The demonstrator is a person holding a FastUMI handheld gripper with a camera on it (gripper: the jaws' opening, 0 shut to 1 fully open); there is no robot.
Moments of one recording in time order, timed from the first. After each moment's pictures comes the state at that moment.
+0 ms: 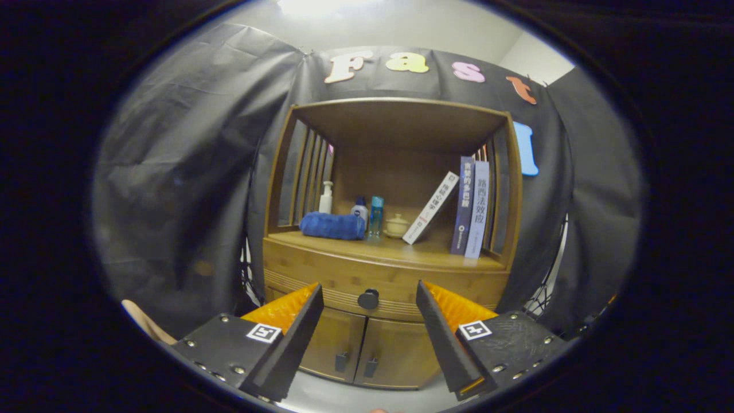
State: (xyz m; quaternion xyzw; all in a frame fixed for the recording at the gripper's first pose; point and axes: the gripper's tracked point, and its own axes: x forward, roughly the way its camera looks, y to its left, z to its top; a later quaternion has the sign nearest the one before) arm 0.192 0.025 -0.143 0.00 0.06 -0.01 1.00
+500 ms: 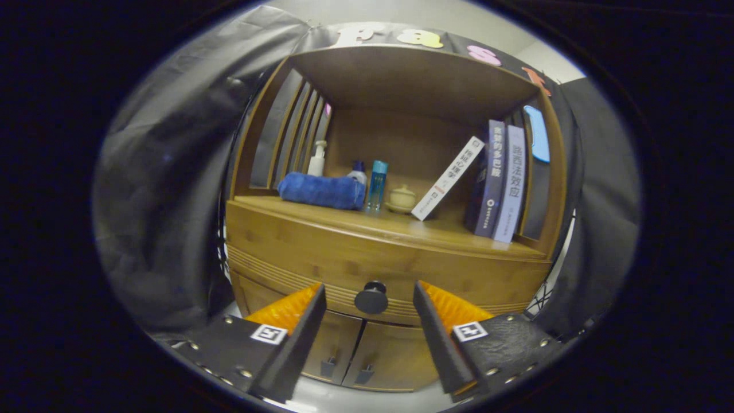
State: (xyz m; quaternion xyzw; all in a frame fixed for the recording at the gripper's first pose) arm 0.290 0.038 -0.222 -0.06 0.12 -0.03 0.99
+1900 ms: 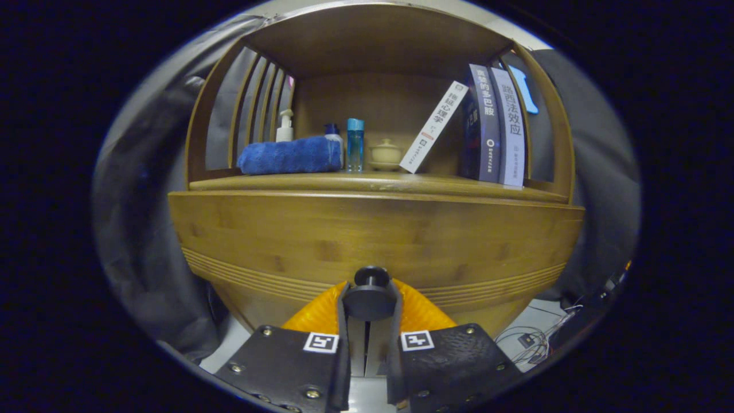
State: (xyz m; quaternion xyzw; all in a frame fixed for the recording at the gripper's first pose) arm 0.298 0.029 -0.268 0.02 0.18 -0.06 0.98
